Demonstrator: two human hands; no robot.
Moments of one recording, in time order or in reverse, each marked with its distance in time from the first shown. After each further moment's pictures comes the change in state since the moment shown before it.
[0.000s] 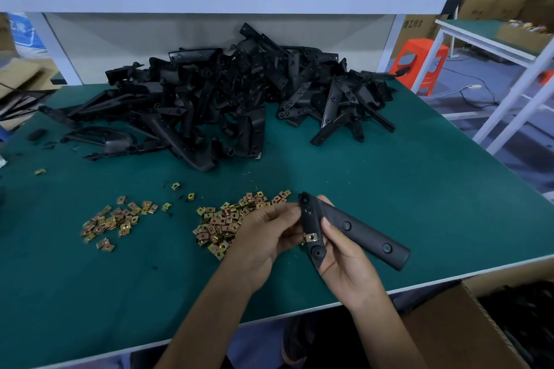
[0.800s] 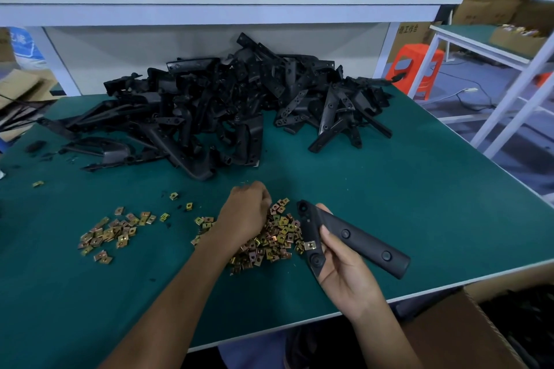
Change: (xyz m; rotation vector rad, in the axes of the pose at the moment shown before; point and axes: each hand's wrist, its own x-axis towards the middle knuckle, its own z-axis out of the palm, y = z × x) left_hand 0.068 0.033 -0.039 1.500 0.145 0.331; right_hand 0.003 0.001 0.000 -0.036 0.019 0.011
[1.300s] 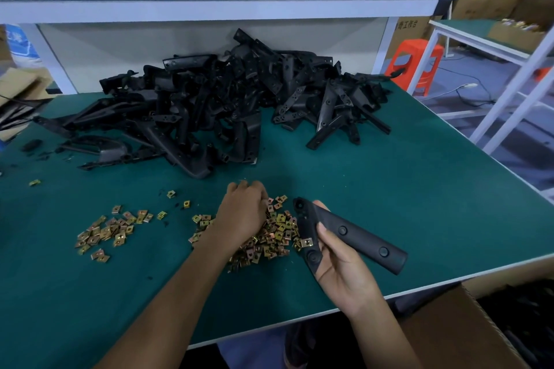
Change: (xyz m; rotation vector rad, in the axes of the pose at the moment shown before) left_hand 0.004 -0.005 0.010 0.121 0.048 0.050; right_hand -0.001 -0.002 0.002 0.013 0.008 0.006
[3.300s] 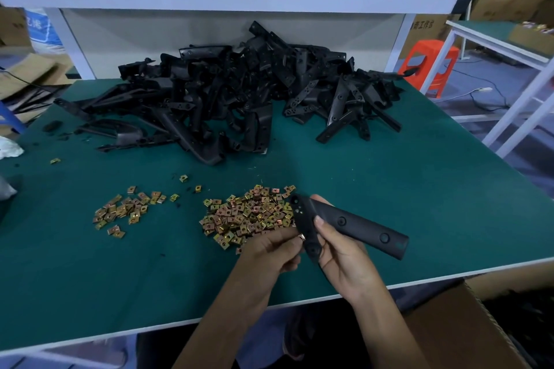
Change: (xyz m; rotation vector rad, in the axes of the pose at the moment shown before) left_hand -0.121 0.049 0.010 -1.479 -0.166 -0.309; right_hand -0.001 0.006 -0.007 -0.221 -0.079 -0.068
